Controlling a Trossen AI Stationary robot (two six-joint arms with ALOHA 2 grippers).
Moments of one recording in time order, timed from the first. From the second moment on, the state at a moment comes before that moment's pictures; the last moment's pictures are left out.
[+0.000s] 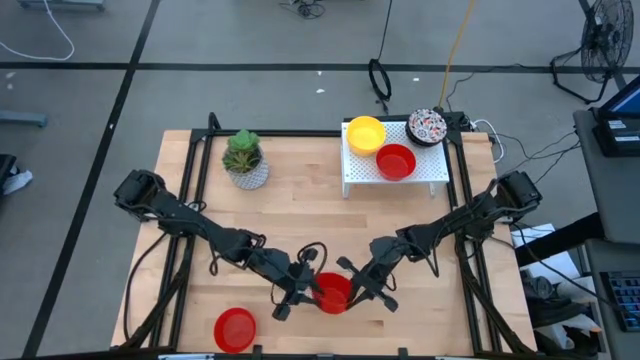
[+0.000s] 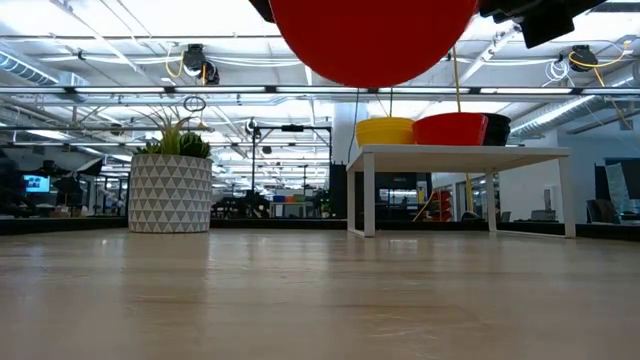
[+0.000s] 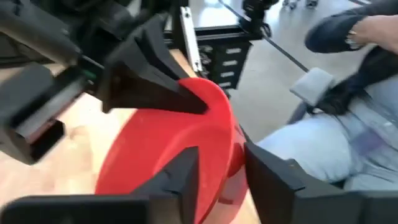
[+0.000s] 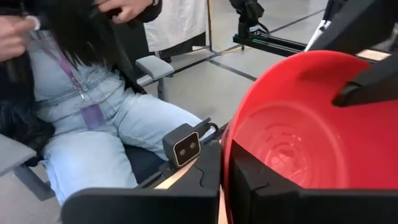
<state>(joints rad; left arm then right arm) -0.44 1.65 1.08 0.18 0.06 -0.12 0.36 1.63 0.83 0.52 -0.48 -0.07</state>
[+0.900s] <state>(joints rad) -0.42 1.65 1.08 0.40 -0.12 -0.24 0.26 0.98 0.83 -0.33 0.61 0.02</state>
